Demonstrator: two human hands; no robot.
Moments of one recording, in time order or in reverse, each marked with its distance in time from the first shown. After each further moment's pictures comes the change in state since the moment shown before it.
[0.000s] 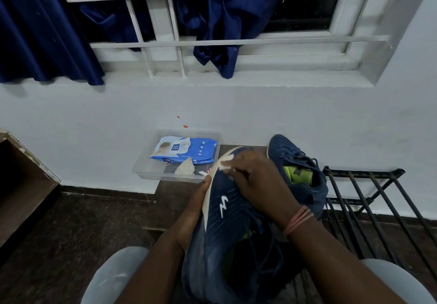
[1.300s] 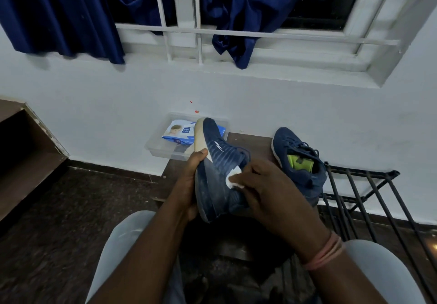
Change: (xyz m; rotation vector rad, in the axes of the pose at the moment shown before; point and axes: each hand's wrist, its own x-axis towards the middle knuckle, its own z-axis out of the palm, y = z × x) left_hand -0.055 0.016 -0.016 -0.010 0.000 0.186; right_hand -0.063 -0.059 -0.036 -0.069 -0.144 -0.117
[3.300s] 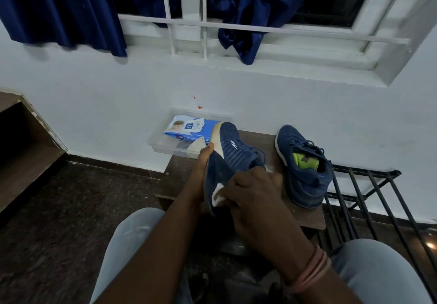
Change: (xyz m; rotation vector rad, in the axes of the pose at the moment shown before) left_hand 0.022 -0.007 -0.006 0.051 -0.019 -0.121; right_hand 0.000 -0.049 0.019 -0.139 -0.102 0.141
